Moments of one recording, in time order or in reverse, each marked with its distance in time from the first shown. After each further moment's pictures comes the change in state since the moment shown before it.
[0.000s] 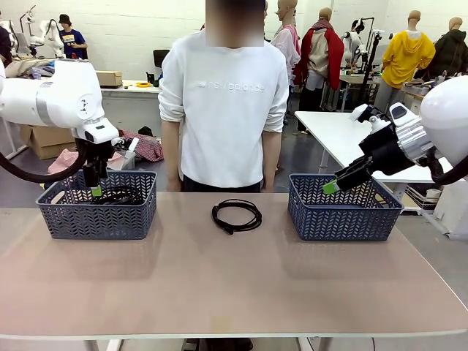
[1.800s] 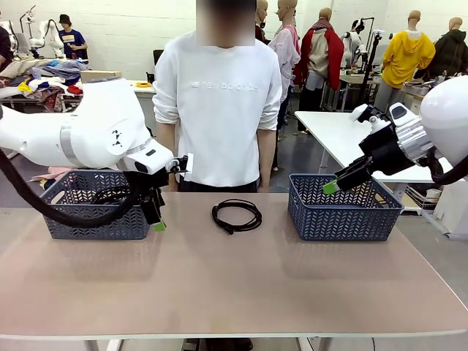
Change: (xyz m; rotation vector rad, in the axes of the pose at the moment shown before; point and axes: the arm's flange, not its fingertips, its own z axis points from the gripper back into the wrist) left arm 0.152 -0.171 0.012 0.037 -0.235 0.039; right arm 0.000 0.000 0.000 0.000 0.000 0.000
